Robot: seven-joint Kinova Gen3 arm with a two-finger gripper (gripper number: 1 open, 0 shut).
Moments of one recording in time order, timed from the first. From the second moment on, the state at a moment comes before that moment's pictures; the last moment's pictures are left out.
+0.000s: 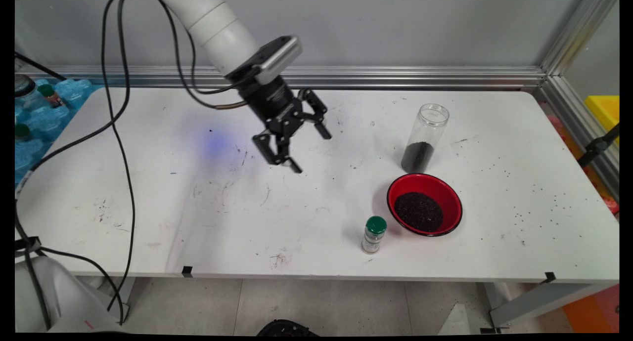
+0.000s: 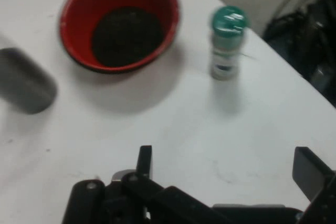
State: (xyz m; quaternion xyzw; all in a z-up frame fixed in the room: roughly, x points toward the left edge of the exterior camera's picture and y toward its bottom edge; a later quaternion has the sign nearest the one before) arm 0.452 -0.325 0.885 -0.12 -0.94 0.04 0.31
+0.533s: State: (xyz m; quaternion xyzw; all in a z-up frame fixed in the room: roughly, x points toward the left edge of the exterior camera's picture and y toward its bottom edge) arm 0.422 -0.364 0.875 0.00 -0.94 0.05 0.34
